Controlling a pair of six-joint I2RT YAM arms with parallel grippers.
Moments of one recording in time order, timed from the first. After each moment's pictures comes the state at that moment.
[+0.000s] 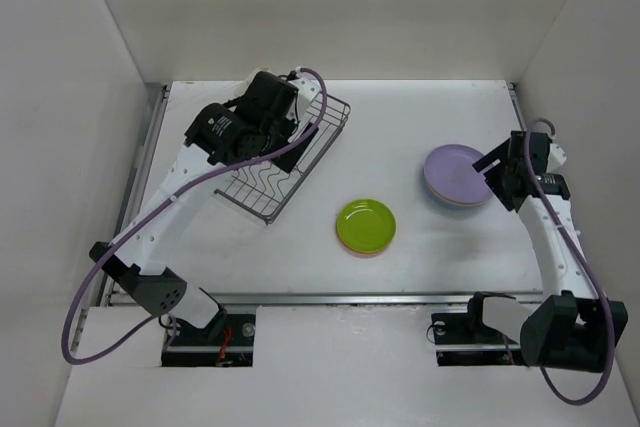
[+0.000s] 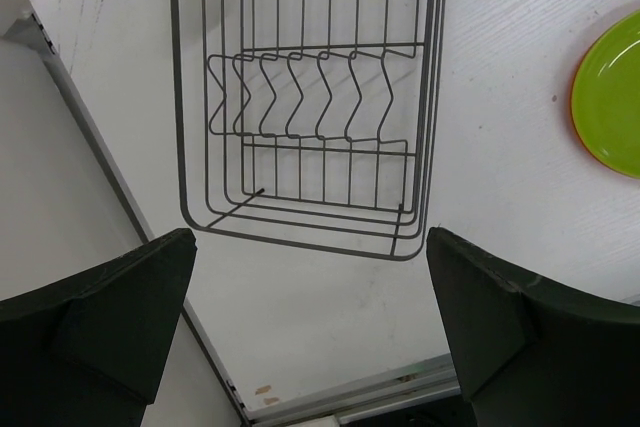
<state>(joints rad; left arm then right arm) -0.68 1.47 1.86 -1.23 -0.35 0.11 -0.13 1.15 0.95 -0.67 0.22 0.80</state>
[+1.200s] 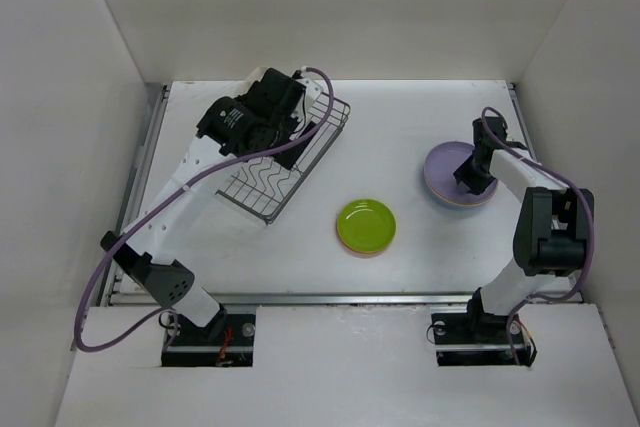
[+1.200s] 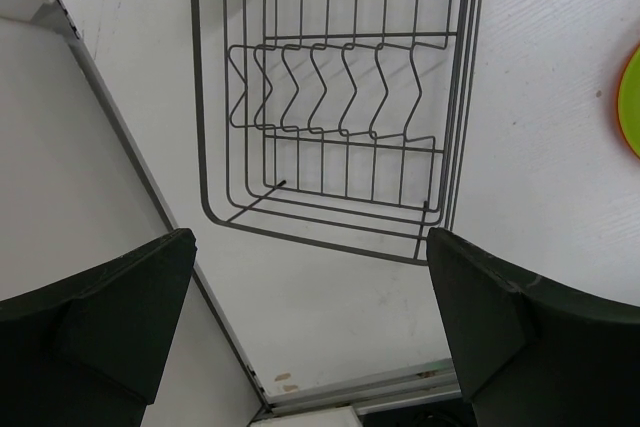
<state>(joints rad) -0.68 1.54 1.90 -1.25 -0.41 0.13 -0.06 1.66 1.10 -0.58 0.24 0.76</state>
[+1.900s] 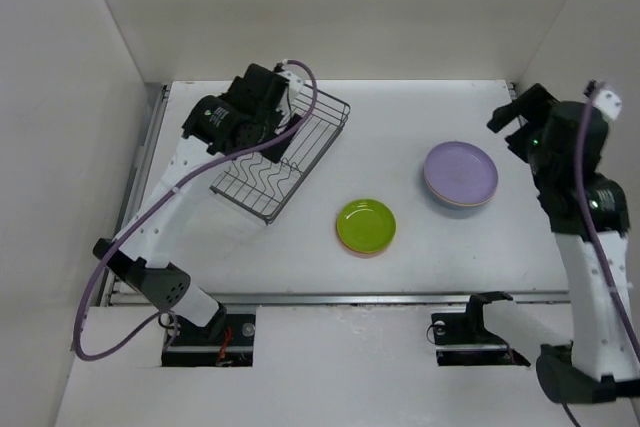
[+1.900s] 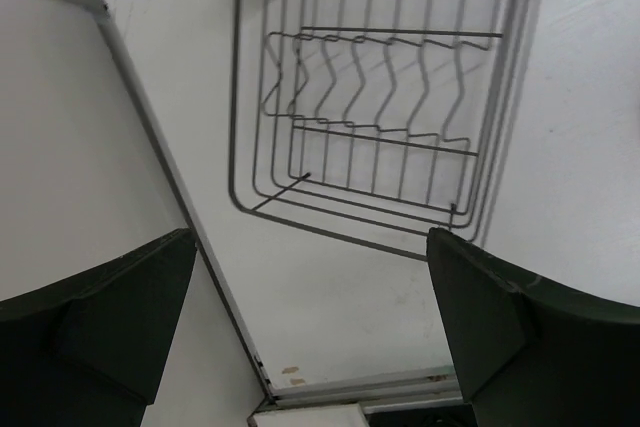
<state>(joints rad) -0.64 1.53 1.91 -1.26 -0.43 0.14 0.11 1.03 1.42 -0.78 0.37 0.64</state>
